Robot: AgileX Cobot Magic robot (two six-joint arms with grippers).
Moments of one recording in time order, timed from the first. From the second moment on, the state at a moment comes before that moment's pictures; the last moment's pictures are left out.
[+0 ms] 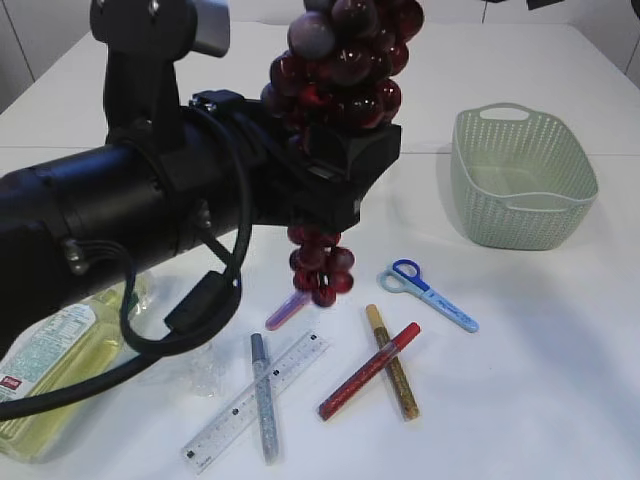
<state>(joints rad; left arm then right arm) -0.93 1.47 -0.76 -0.32 -0.55 0.11 0.28 1.37 -1.35 1.08 0.98 -0.50</state>
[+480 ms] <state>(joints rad) -0.93 1.48 -0.76 -0.27 -0.59 0.11 0.28 1.37 -1.35 1.09 0.98 -0.51</state>
